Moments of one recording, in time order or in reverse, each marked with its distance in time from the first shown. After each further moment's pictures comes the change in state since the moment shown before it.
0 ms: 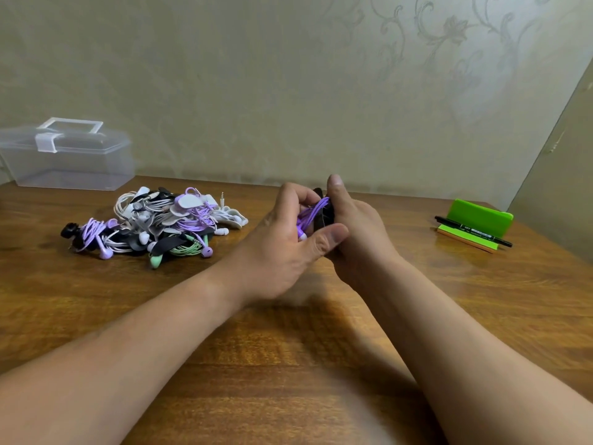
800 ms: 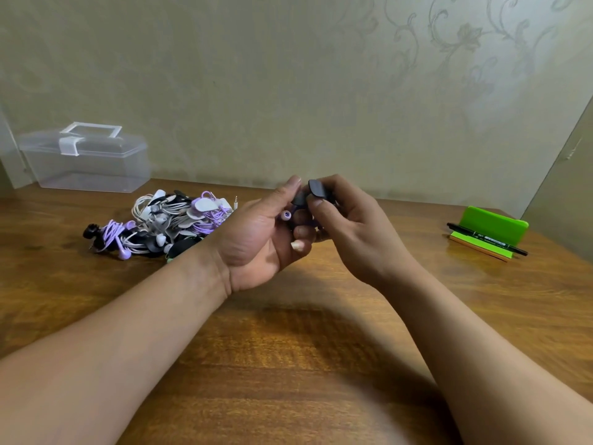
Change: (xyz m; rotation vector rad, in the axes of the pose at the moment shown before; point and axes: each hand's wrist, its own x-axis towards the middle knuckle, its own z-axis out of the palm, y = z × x) left_hand 0.009 0.011 -0.026 -1.045 -0.053 -0.373; right_hand -0.001 -0.002 -0.010 -0.498 -0.265 -0.574
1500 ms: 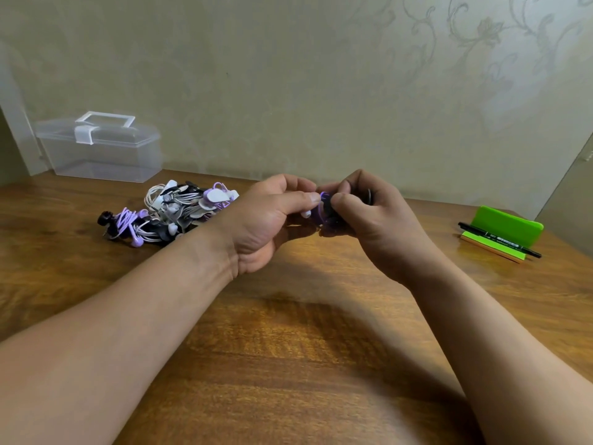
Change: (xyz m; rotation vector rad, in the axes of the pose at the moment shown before) left_hand -0.002 0.008 -0.003 0.370 0.246 0.120; right_hand 0.003 -0.006 -0.010 0.164 -0.020 0.159
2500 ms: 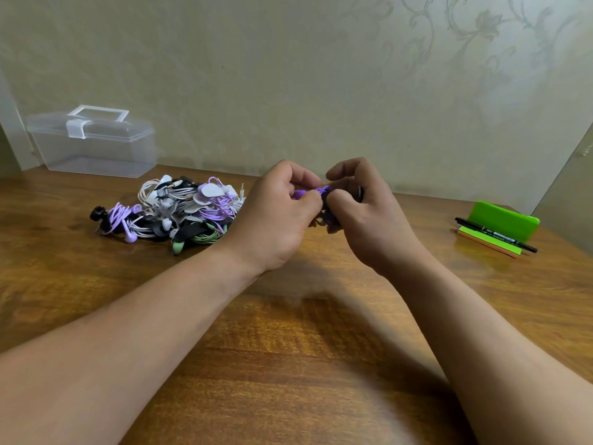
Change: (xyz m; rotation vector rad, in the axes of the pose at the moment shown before) left_hand 0.005 -0.021 0.010 0.415 0.133 0.365; right_hand -0.001 -0.001 0.011 -0.178 0.105 -0.045
